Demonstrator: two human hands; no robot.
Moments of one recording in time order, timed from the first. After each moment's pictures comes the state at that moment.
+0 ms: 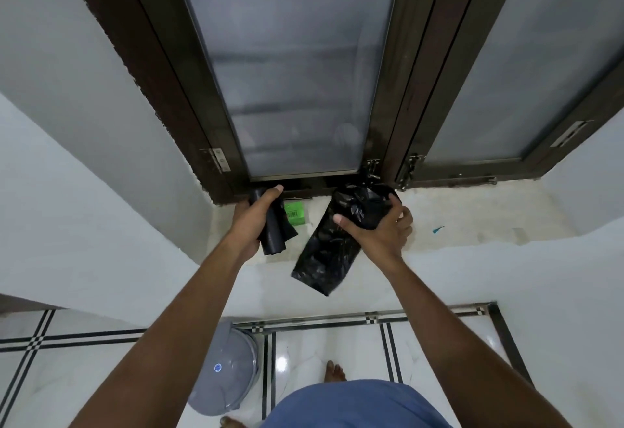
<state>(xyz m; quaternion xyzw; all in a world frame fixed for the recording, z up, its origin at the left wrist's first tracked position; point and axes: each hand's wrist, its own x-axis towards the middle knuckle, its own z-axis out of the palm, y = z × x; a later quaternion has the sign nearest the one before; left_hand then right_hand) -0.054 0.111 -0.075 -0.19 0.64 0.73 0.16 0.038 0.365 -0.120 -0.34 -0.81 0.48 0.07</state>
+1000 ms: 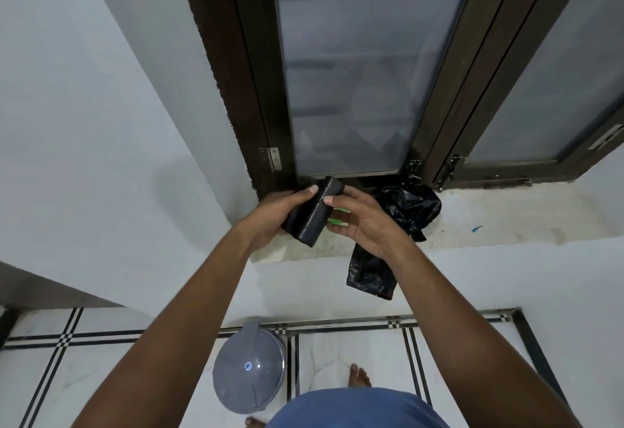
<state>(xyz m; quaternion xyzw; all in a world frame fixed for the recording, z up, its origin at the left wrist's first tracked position) -0.048 0.033 -0.016 0.00 0.70 0.65 0.31 0.016 0.239 -0.024 -0.11 -0.52 0.83 -0.13</state>
